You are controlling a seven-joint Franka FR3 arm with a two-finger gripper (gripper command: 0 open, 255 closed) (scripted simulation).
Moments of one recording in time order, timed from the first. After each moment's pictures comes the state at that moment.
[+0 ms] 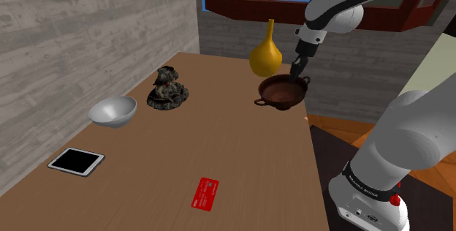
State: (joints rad) arm -0.02 -0.42 -0.47 -2.56 0.00 2.17 -0.57
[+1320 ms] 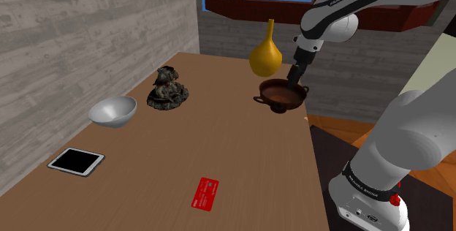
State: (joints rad) arm -0.01 -0.36 -0.50 -2.60 0.02 2.25 -0.60
